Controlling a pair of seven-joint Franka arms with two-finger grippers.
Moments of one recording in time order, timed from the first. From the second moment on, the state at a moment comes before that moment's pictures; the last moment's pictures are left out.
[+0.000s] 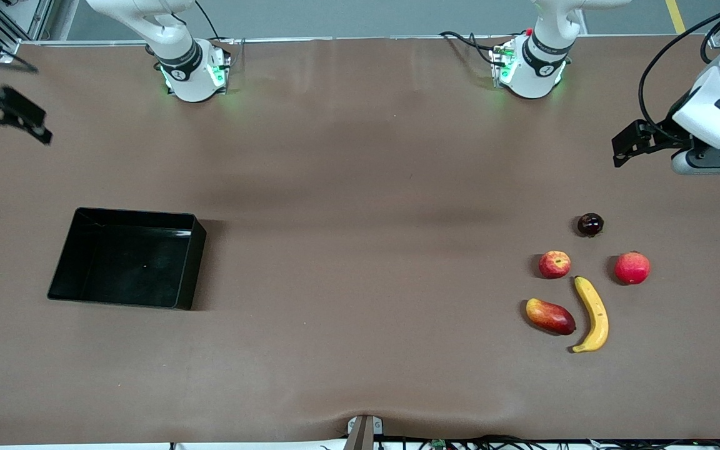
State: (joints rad) left arm -0.06 -0.04 -0.07 -1.63 0.04 1.59 -0.10; right arm 0.04 -0.06 -0.04 -1.54 0.00 1.51 0.01
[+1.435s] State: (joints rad) left arm -0.06 -0.03 -0.08 -1.61 0.04 1.58 -0.10; right arm -0.02 -0.08 -0.05 -1.61 0.00 1.56 -0.08
